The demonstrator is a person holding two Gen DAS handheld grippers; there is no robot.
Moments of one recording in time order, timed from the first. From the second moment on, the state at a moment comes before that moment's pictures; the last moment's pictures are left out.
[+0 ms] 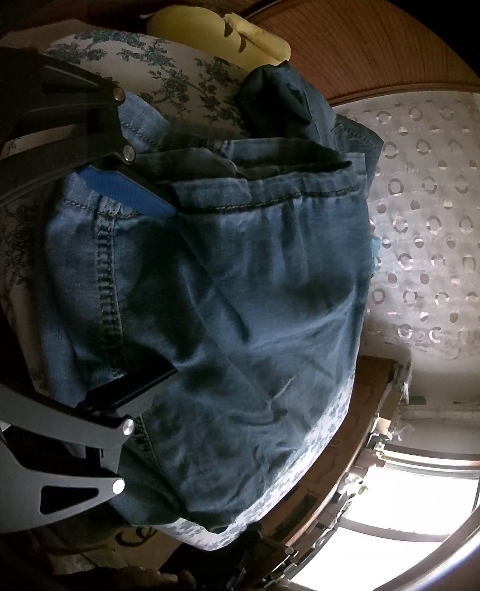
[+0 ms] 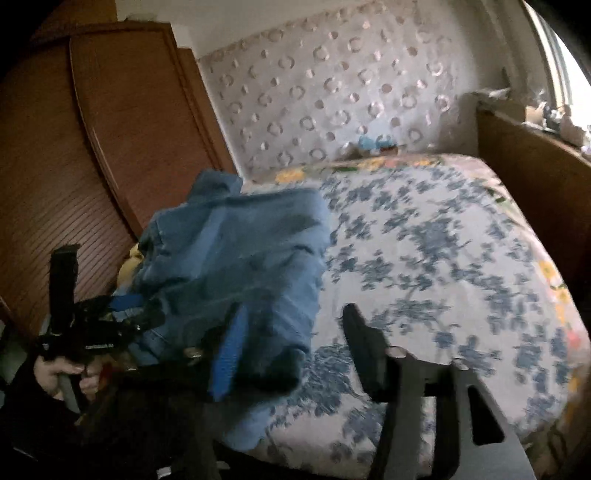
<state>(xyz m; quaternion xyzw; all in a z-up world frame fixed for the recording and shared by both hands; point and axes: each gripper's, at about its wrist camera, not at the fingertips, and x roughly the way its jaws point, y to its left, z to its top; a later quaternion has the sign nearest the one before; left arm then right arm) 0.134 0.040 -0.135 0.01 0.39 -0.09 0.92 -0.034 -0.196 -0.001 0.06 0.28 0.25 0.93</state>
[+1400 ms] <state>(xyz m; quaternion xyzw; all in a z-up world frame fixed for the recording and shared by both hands) 0.117 0.013 -0.096 -0.01 0.36 -0.14 0.92 0.050 -0.186 -0.007 0.06 0.32 0.23 0.92</state>
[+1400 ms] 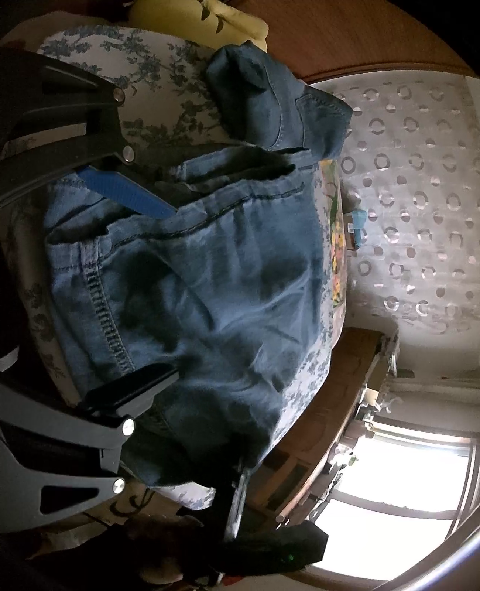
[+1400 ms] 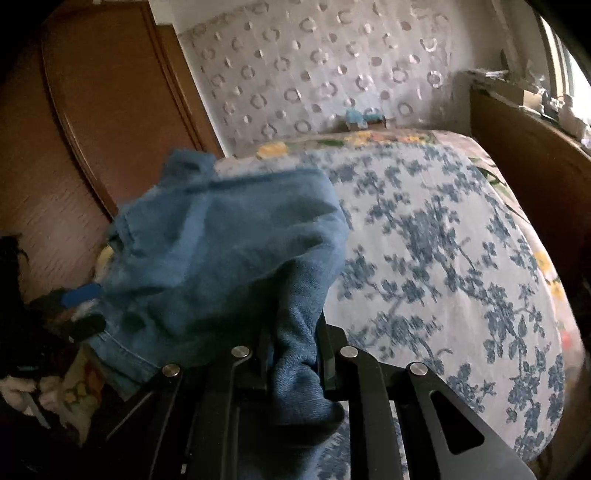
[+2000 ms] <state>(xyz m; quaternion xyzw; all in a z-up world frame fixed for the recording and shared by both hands) 0.070 0.084 -0.023 -0.01 0.30 -0.08 0.95 0.026 -0.064 0.042 0.05 0.25 0.41 0.88</state>
